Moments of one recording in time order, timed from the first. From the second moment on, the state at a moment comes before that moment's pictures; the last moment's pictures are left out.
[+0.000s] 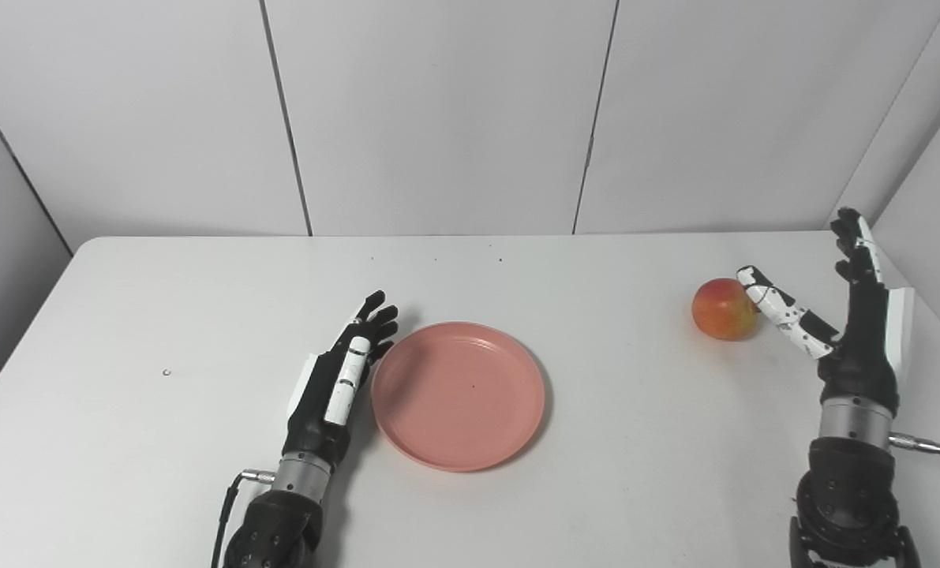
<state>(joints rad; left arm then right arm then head) -0.20 0.01 -0.08 0.12 -0.01 -0.11 -0.09 -0.23 -0.12 -0.23 -0.16 -0.37 0.13 -0.25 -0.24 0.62</state>
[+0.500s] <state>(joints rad) -0.23 0.01 -0.04 0.16 -0.08 -0.13 -0.09 -0.24 -0.13 -0.23 -0.14 -0.37 0.16 -0.25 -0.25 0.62</state>
